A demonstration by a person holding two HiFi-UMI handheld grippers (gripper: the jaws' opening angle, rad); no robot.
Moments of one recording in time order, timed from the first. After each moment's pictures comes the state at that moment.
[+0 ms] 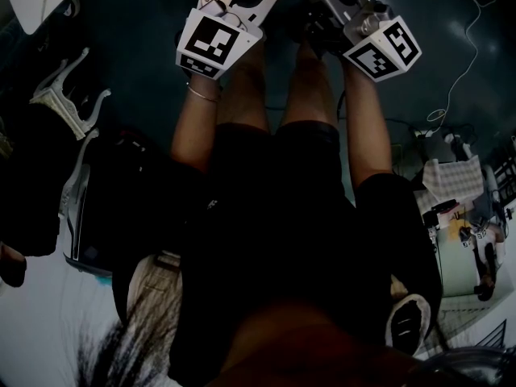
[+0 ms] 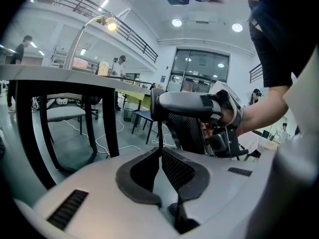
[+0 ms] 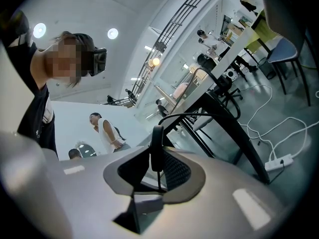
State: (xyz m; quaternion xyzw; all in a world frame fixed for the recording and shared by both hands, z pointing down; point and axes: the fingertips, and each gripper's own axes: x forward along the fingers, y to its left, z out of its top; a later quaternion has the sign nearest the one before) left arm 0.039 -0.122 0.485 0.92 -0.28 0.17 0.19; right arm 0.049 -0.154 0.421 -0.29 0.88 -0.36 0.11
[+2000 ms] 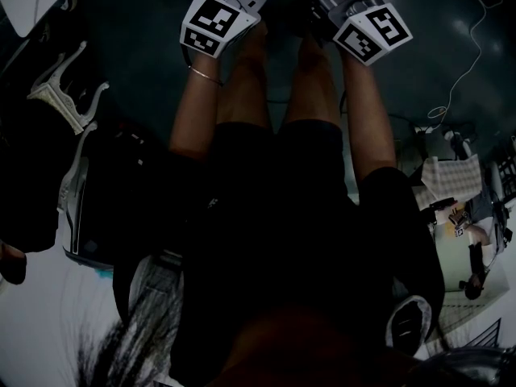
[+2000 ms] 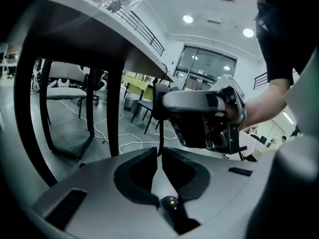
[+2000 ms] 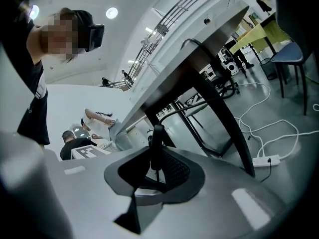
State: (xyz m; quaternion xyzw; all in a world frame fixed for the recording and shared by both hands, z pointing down) left arm 0.029 -0.115 0.545 0.91 -0.27 0.19 0.25; right arm 0.031 -0.146 0.482 -0.29 0.89 -0.35 0.01
